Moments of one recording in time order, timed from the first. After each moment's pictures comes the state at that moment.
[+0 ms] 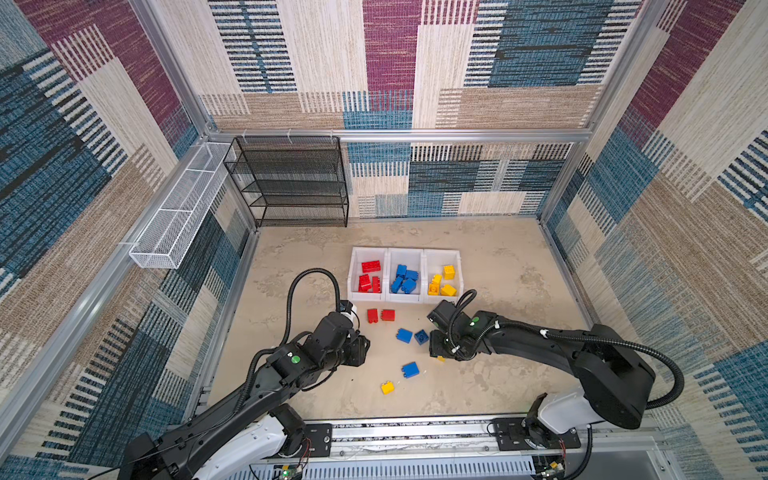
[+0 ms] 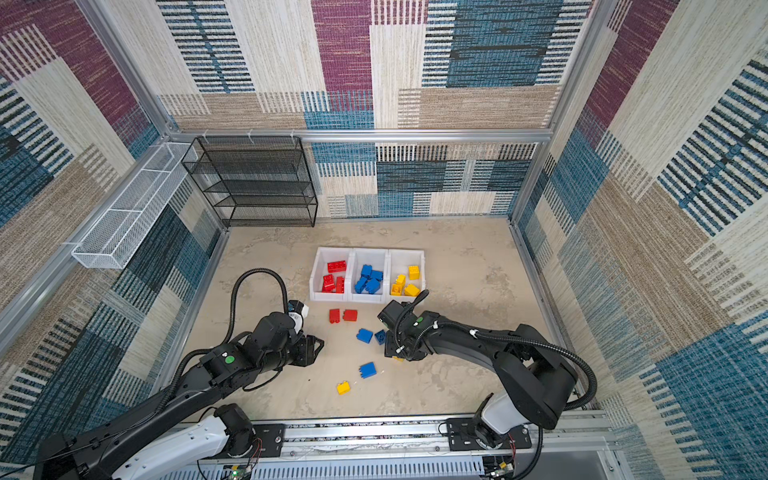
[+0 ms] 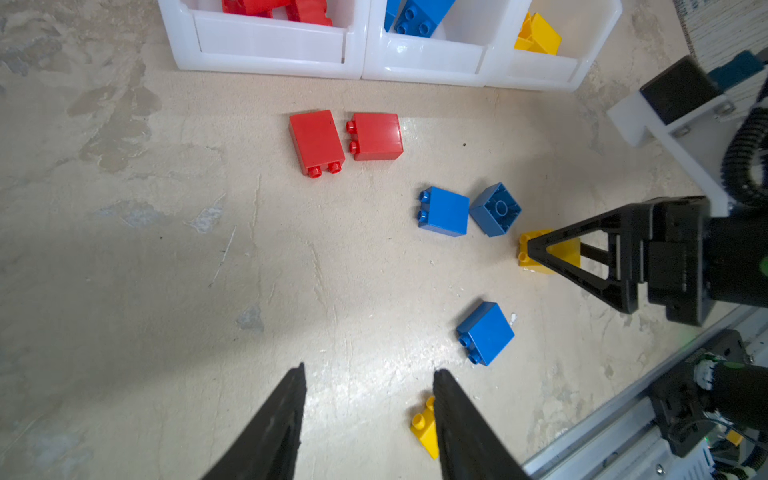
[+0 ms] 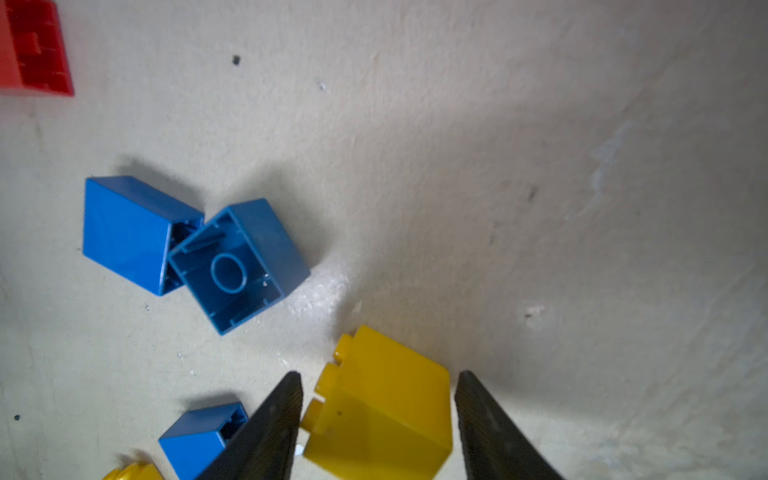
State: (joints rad) left arm -0.74 0.87 0.60 -0.57 -0.05 -0.57; right arm 0.82 1.50 0.80 -0.57 0.04 0.86
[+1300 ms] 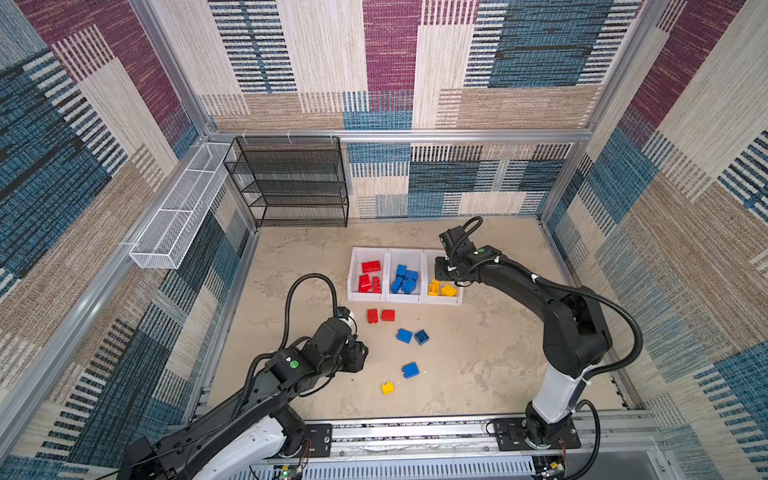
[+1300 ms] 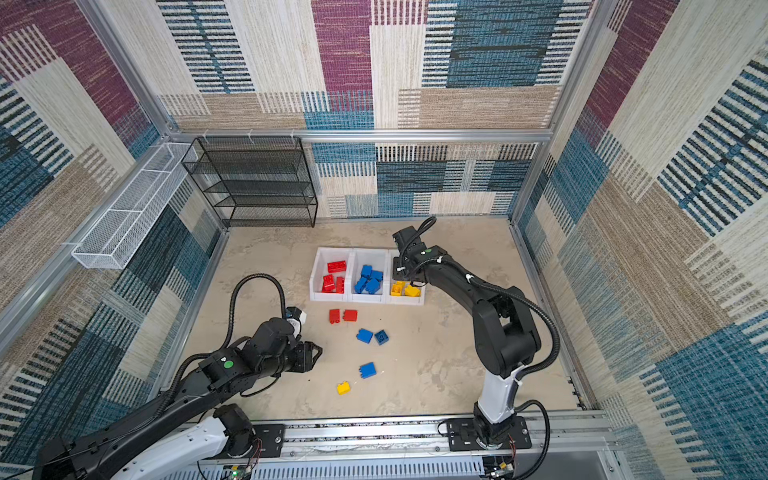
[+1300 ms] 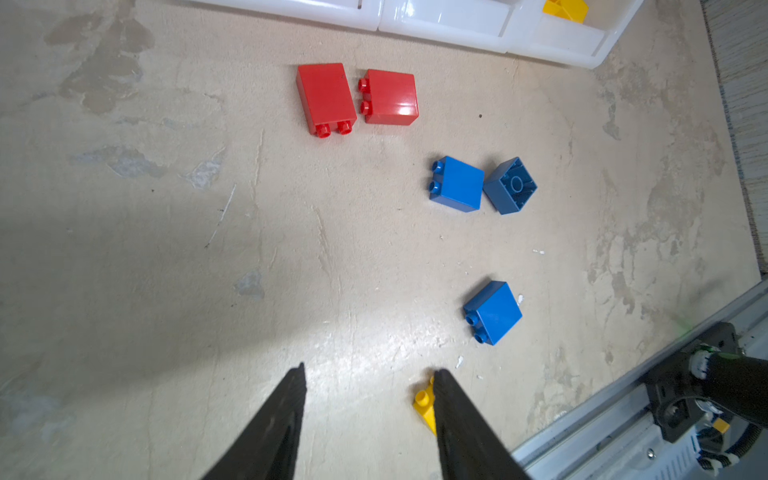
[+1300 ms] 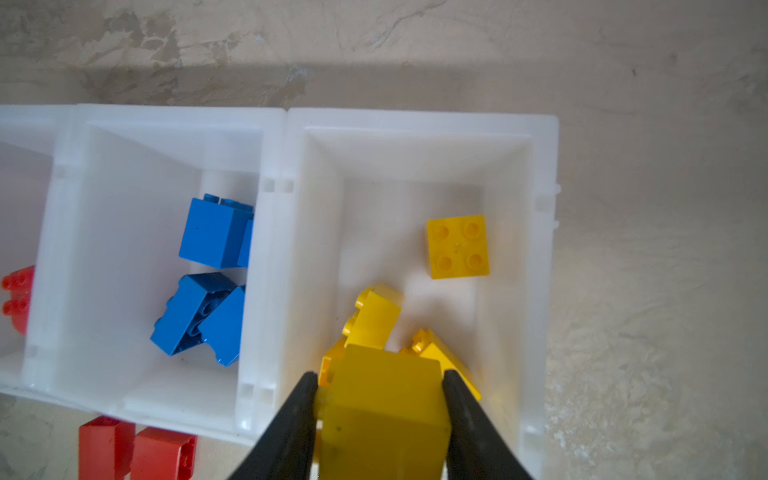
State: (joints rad) left arm -0.74 0.83 0.55 -0.60 -0.02 -0.63; right arm 0.45 1.83 1.42 -0.59 0.12 0.43
